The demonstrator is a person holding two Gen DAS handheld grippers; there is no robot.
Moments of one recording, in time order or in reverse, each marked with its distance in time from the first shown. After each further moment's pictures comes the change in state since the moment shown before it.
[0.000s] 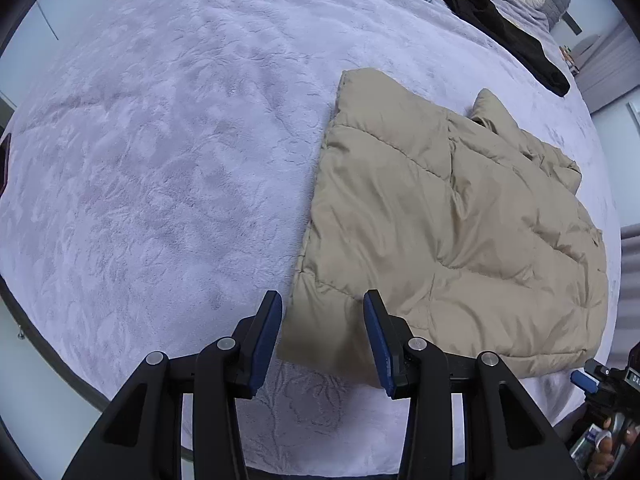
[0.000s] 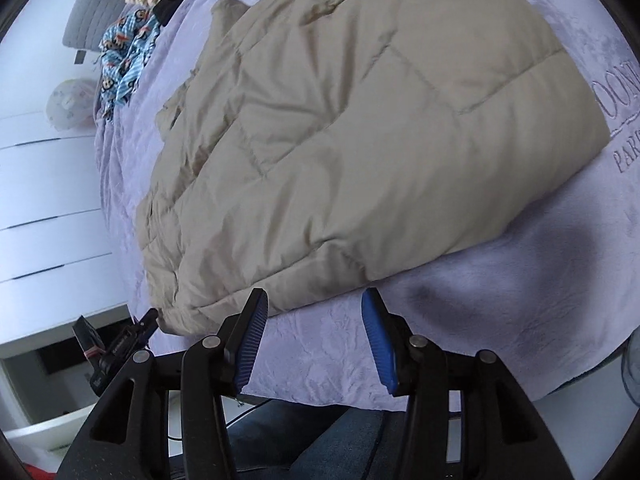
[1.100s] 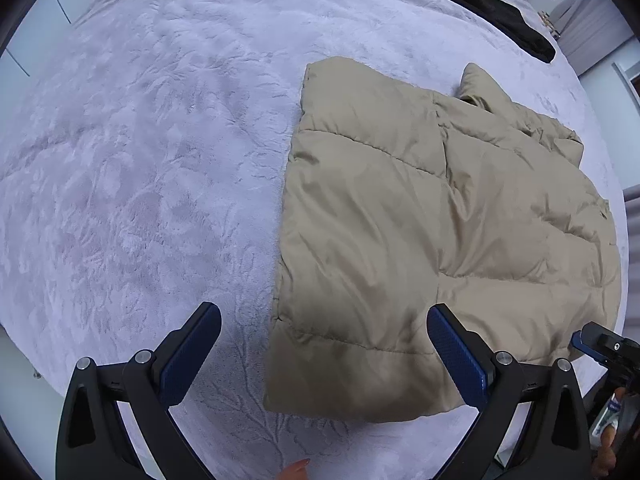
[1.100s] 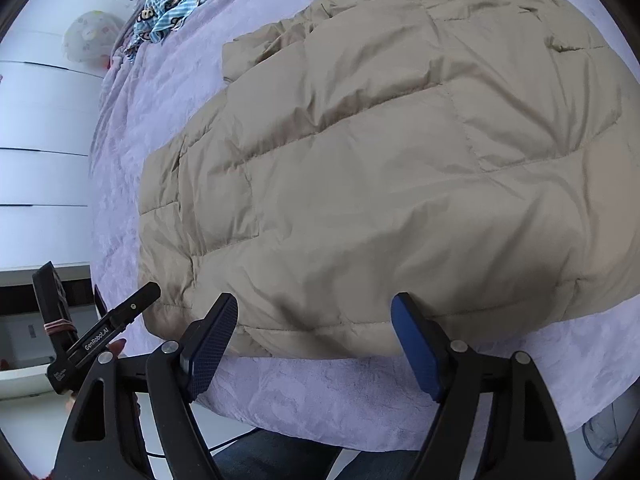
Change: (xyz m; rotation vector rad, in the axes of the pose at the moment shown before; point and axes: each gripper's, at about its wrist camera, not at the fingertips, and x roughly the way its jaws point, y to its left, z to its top) left arm 0.027 -0.015 0.020 0.123 0.024 0.008; right arm 0.039 0.065 -0.071 -0.237 -0.031 -0.135
